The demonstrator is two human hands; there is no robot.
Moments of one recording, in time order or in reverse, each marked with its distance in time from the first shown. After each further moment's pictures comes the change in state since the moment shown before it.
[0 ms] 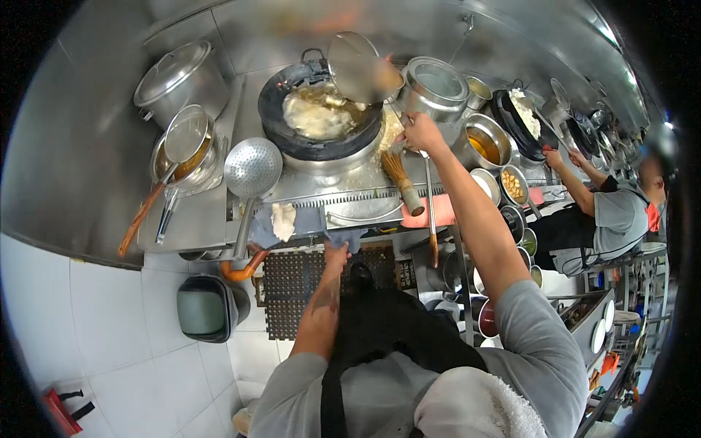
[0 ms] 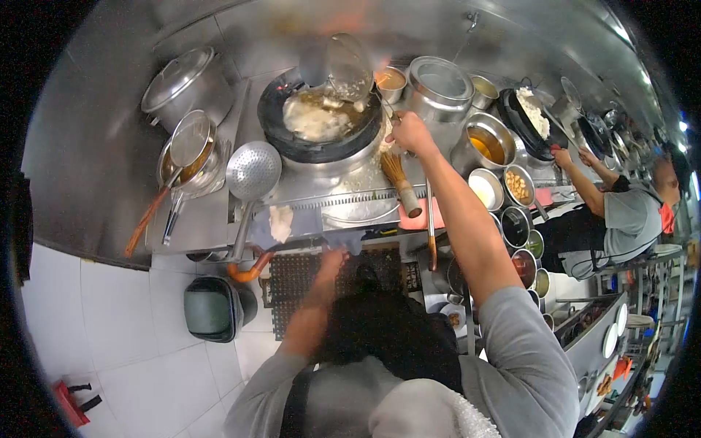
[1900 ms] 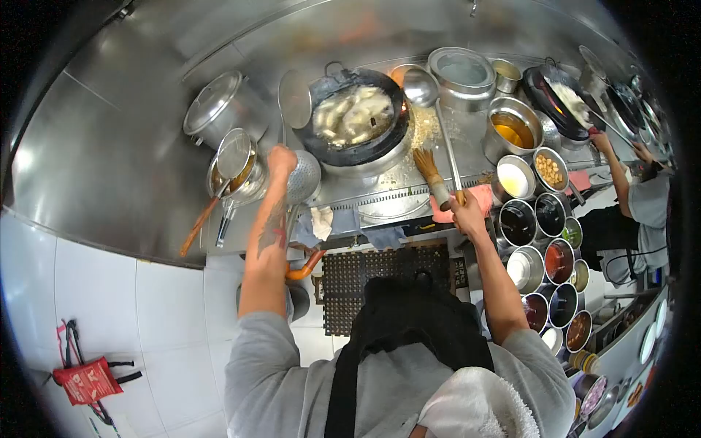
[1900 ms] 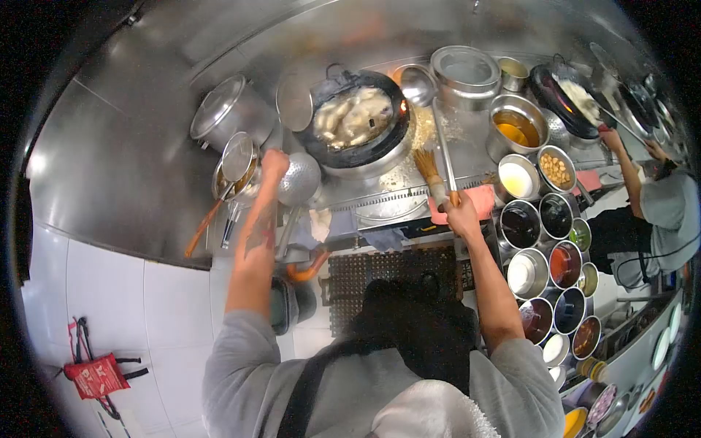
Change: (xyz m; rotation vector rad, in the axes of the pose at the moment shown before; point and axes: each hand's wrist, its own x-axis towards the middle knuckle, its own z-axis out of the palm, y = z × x) left_hand 0.001 0.410 -0.074 1.273 0.506 0.655; right_hand -0.201 0.091 0.017 0.717 -0.021 0.413
